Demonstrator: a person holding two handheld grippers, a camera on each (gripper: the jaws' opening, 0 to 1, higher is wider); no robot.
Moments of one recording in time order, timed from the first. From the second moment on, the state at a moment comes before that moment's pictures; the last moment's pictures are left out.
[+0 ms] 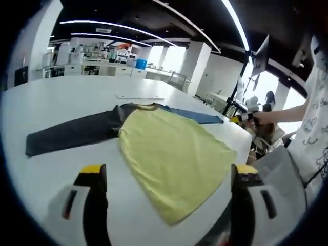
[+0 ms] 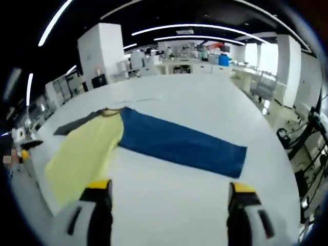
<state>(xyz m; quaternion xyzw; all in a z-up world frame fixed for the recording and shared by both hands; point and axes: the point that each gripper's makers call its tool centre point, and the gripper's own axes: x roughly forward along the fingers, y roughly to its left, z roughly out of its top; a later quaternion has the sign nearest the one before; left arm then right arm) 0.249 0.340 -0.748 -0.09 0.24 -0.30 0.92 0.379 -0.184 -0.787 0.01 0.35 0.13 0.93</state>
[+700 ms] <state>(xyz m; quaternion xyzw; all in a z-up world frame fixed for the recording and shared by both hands) 0.246 0.357 -0.759 -0.09 0.26 -0.27 0.92 0.429 -0.242 -0.816 0.08 0.36 0.03 0.93</state>
